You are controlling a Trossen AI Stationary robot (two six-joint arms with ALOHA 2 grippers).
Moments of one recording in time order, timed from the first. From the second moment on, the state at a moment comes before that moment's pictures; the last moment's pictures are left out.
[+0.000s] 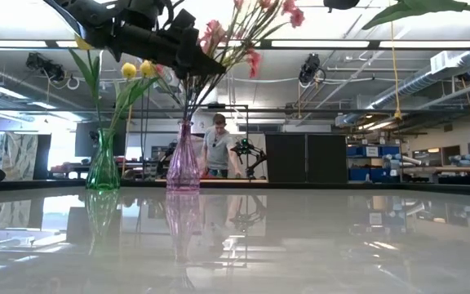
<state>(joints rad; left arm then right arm) 0.45 1.32 0.81 0.38 0.13 0.22 0.18 0.63 0.72 0.16 0.69 0.40</state>
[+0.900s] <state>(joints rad) 0.44 1.23 0.81 0.31 0.13 0.26 0.18 0.63 0.72 0.16 0.69 0.40</state>
